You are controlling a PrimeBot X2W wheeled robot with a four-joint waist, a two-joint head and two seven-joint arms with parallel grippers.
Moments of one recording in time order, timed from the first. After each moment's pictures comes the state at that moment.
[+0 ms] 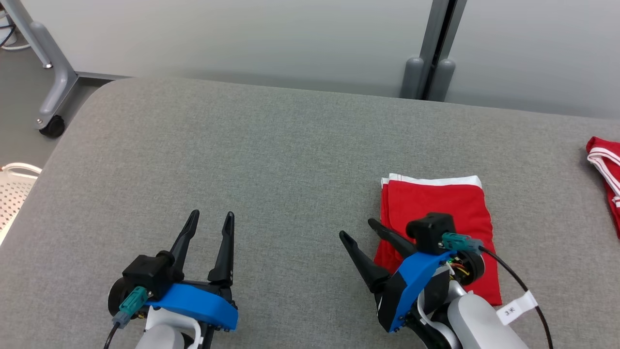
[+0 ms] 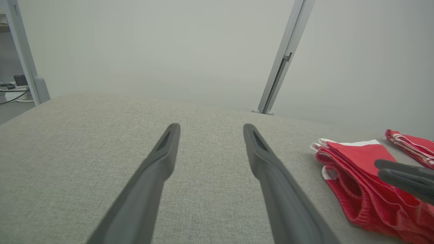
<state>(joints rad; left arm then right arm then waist) -0.18 0.12 -0.27 0.36 -0.38 -0.13 -0.26 -0.31 -0.05 0.38 0.34 0.30 0.13 0.17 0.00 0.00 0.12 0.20</state>
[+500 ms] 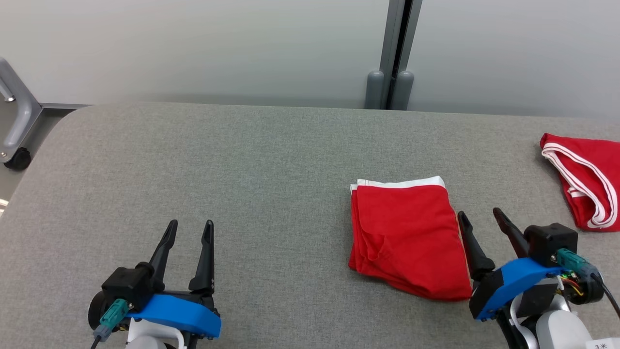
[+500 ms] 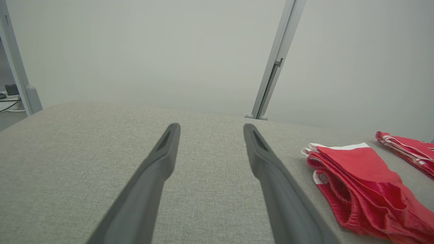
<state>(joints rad) -0.12 0.14 -0.20 0.33 -0.36 -0.13 -0.26 -0.15 -0.05 -0.01 0.17 0.15 0.13 0.08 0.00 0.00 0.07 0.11</state>
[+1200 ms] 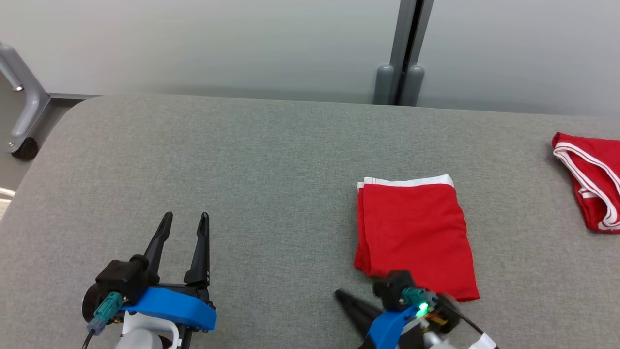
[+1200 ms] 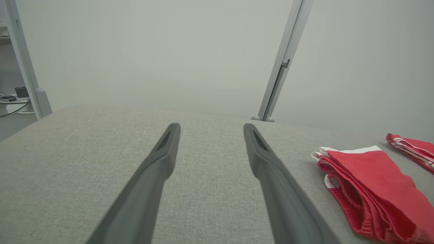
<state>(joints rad) -0.15 0.16 -0.21 0.33 -0.37 -0.13 -0.26 -0.25 -0.05 0.49 0.46 0.22 0.13 0.10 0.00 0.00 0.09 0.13</state>
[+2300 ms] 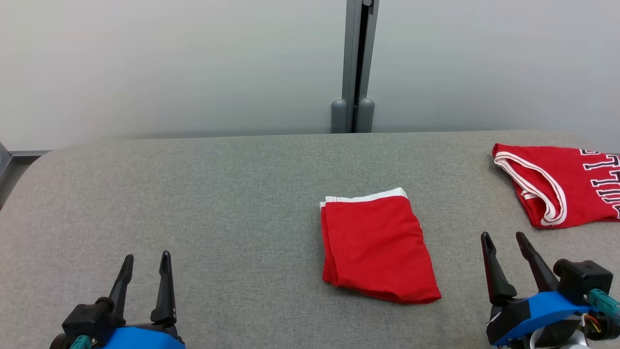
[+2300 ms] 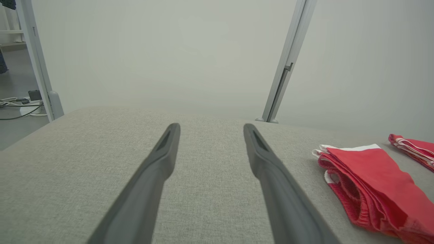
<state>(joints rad) 0.00 0.15 -0.06 0.30 -0.32 -0.13 -0.26 -0.03 -0.05 -0.08 0.13 0.19 0.13 -0.03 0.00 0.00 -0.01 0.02</state>
